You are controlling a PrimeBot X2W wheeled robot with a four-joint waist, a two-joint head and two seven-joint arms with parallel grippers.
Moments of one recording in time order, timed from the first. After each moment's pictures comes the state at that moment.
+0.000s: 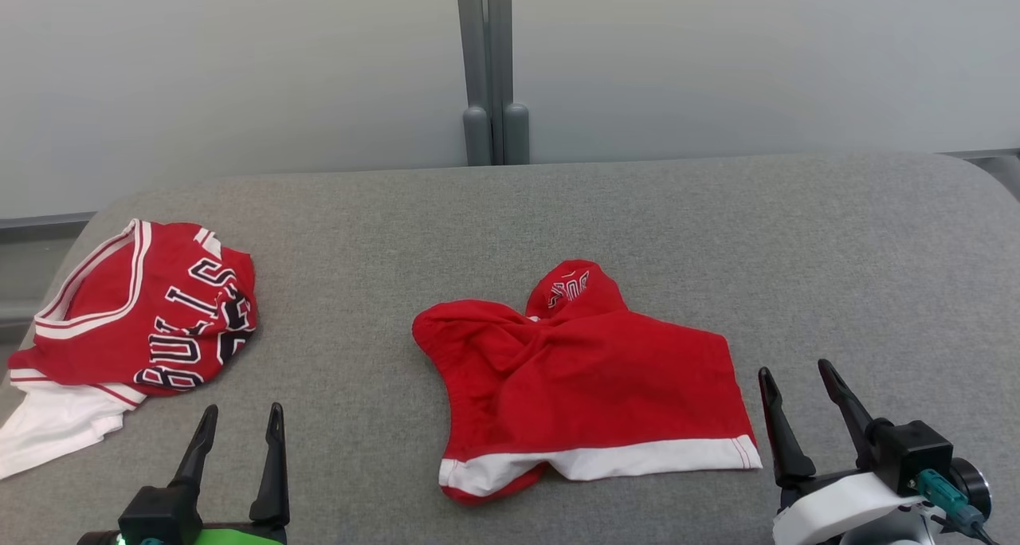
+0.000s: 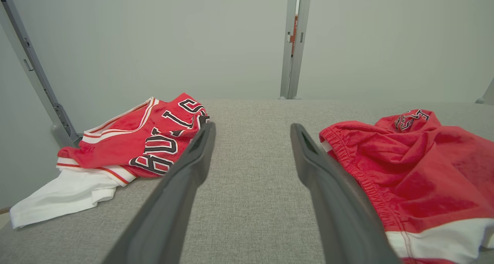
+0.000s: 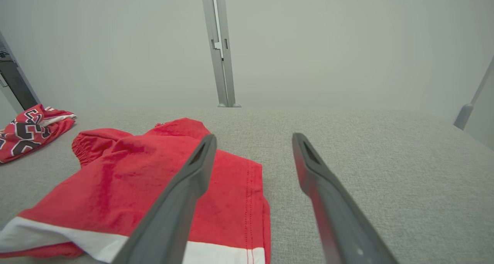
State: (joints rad) left arm 0.08 0.11 0.00 0.19 -0.17 -0.12 -0.26; right arm 0.05 -0.09 0.04 0.18 0.14 0.13 -0.26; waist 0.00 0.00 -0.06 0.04
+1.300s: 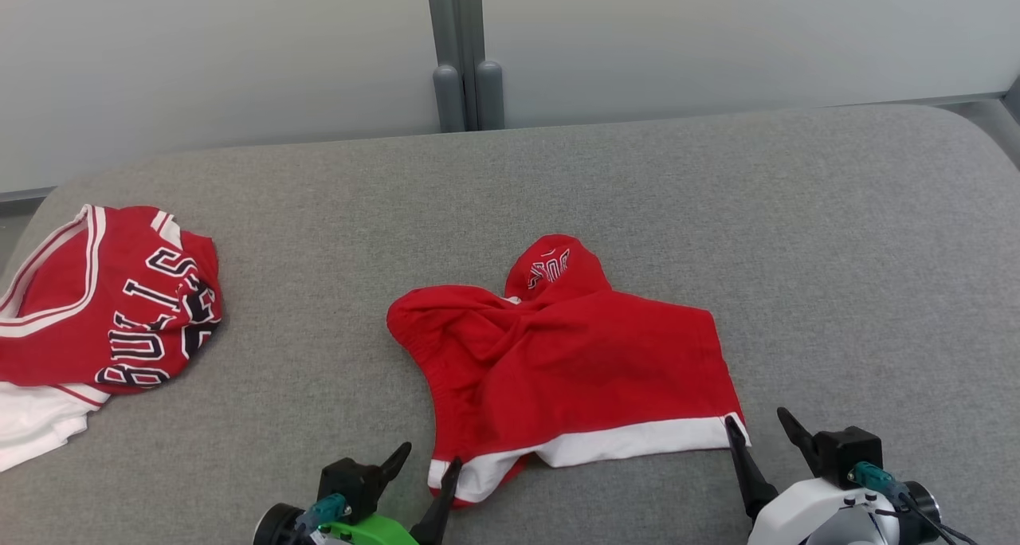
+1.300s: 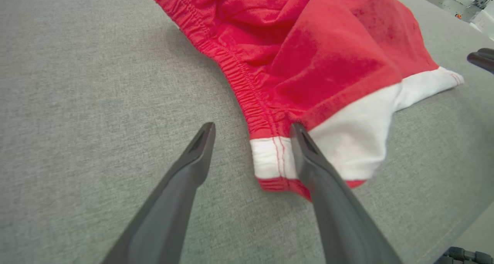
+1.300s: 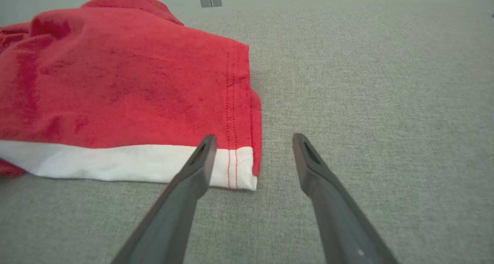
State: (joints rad) left arm -0.19 0.14 -0.59 0.67 -0.44 -0.13 -0.26; right arm -0.08 -0.10 0.12 0.56 0.17 0.13 -0.26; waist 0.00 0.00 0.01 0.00
